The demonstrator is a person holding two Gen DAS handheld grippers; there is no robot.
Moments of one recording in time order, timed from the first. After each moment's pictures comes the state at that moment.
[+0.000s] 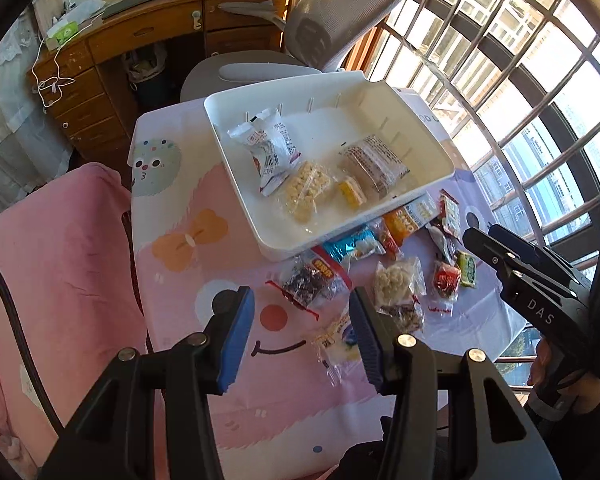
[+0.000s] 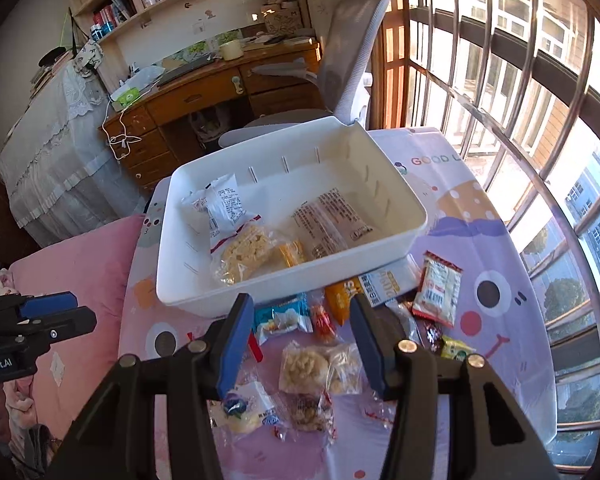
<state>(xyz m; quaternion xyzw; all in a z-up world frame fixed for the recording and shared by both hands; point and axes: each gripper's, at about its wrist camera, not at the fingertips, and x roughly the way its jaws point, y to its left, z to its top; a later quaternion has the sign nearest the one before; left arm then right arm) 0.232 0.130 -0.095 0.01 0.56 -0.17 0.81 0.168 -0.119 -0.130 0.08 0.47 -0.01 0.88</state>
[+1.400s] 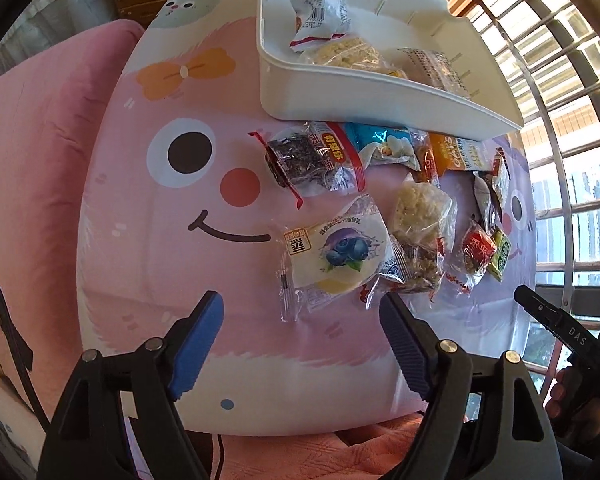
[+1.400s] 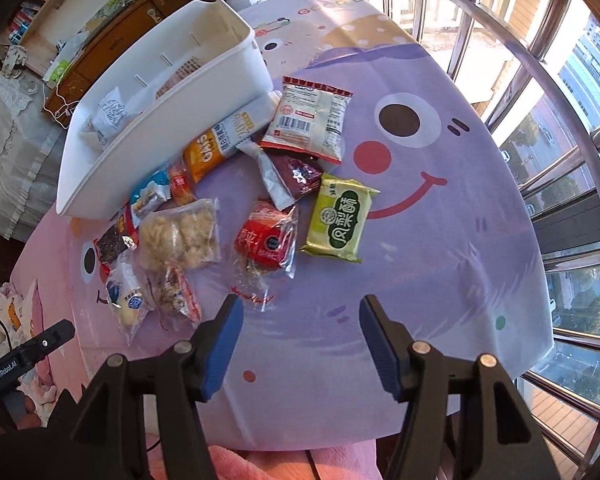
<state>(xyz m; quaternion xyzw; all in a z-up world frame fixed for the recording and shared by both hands) 0.183 0.090 -0.212 -0.12 0.66 -0.03 0.74 0.122 -0.260 -0.229 0.16 0.63 -0.04 0.76</state>
